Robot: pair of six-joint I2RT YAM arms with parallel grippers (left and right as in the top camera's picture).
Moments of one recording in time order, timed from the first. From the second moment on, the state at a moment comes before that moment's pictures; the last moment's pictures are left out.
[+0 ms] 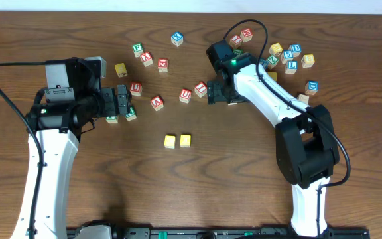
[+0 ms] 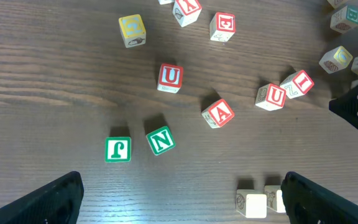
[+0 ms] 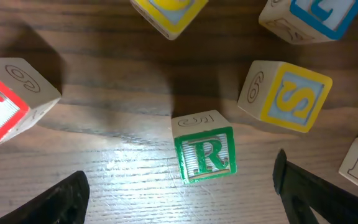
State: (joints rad) left arm 0.07 1.32 1.16 -0.80 0.25 -0.03; right arm 0.46 2.15 1.69 -0.93 0.16 0.45
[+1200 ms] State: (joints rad) left arm 0.07 1.32 1.16 -0.80 0.25 -0.03; right arm 0.46 2.15 1.59 -0.78 0.16 0.46
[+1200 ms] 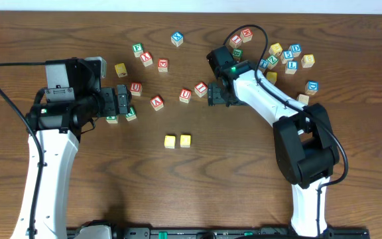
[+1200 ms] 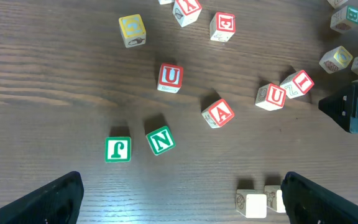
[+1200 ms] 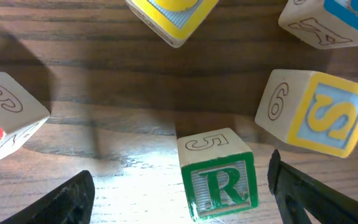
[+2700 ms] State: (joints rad) left arm 0.07 1.32 1.16 -0.80 0.25 -0.03; right arm 0.46 2.15 1.59 -0.83 0.15 0.46
